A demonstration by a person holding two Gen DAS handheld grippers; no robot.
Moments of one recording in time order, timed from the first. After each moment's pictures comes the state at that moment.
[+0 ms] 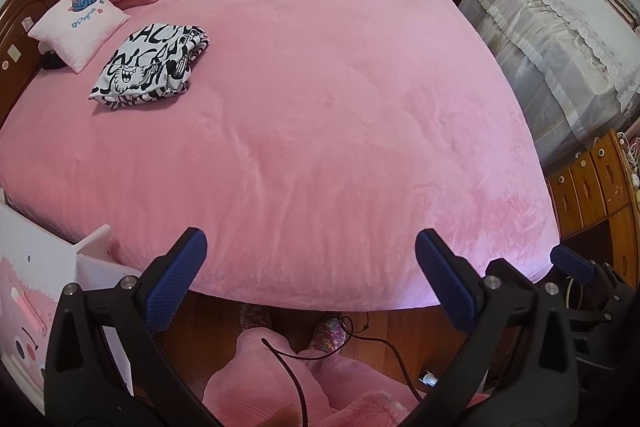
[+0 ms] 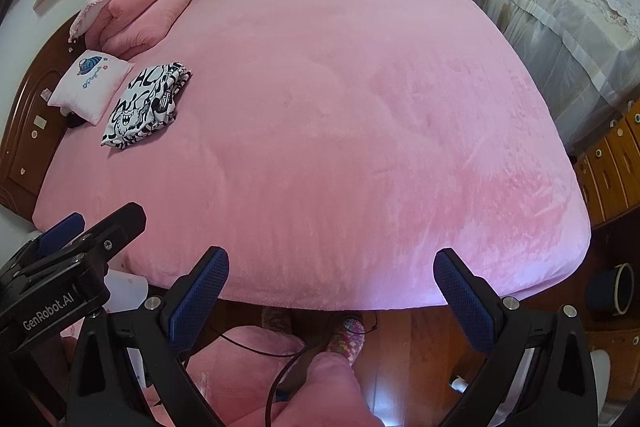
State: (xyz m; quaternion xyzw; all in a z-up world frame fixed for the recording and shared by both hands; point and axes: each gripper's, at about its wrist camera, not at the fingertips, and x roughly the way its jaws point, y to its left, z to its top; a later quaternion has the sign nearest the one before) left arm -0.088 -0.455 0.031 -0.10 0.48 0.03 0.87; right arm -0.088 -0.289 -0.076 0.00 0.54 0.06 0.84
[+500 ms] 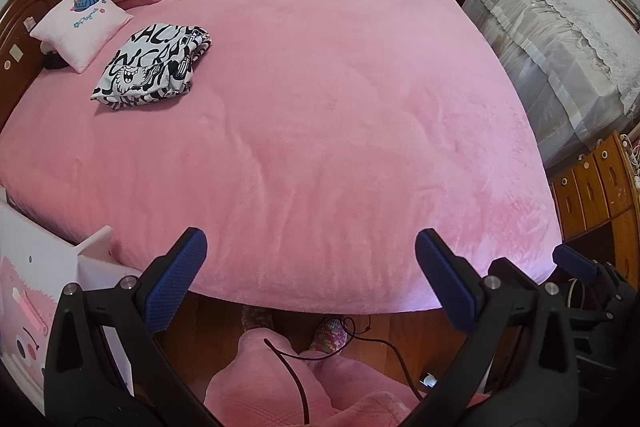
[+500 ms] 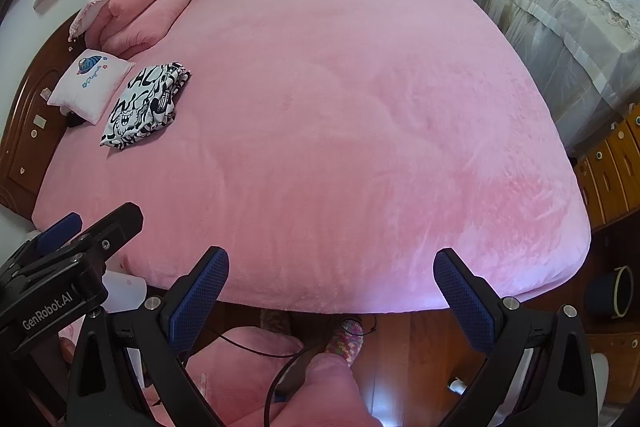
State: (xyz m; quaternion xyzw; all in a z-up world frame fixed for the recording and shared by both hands) left arm -0.084 -0.459 0.029 -0.10 0.49 0.03 0.87; right arm -0.085 -0.286 -0.076 0.00 0.54 0.06 0.84
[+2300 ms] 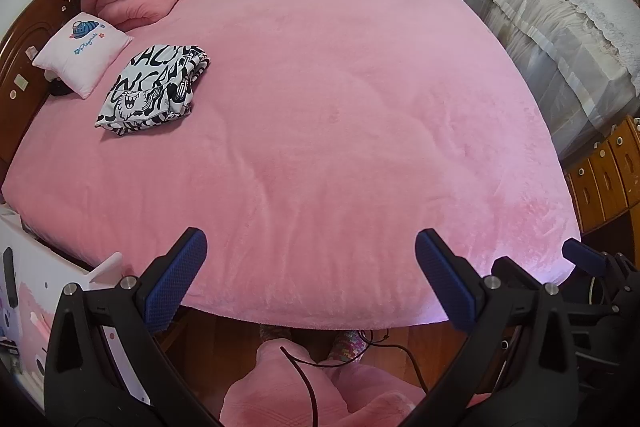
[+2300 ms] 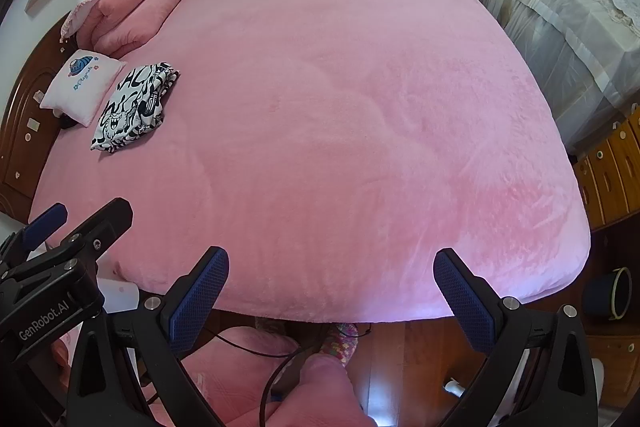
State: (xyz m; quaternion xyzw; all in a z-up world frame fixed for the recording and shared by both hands) left arm -0.052 -0.475 0.035 -0.05 0.48 0.04 0.87; right arm -0.063 -0.297 -0.080 0.00 0.55 0.05 0.83
